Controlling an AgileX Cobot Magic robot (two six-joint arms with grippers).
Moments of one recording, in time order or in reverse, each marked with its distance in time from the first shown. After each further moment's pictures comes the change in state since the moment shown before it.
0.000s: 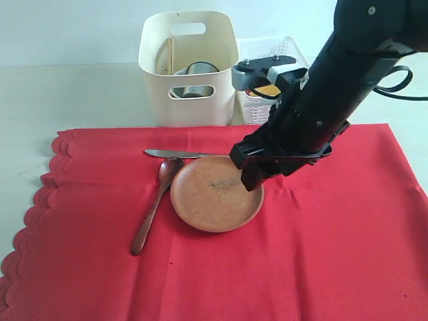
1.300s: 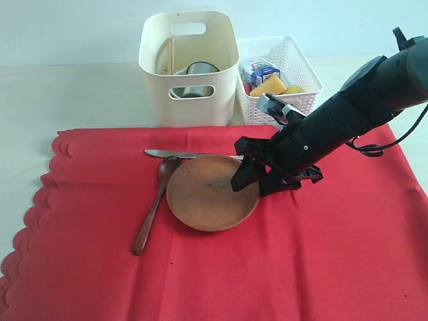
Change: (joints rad) left arm 0.000 0.000 0.000 0.000 0.000 0.000; right arm -0.246 0.376 0.029 0.729 -0.096 -0.514
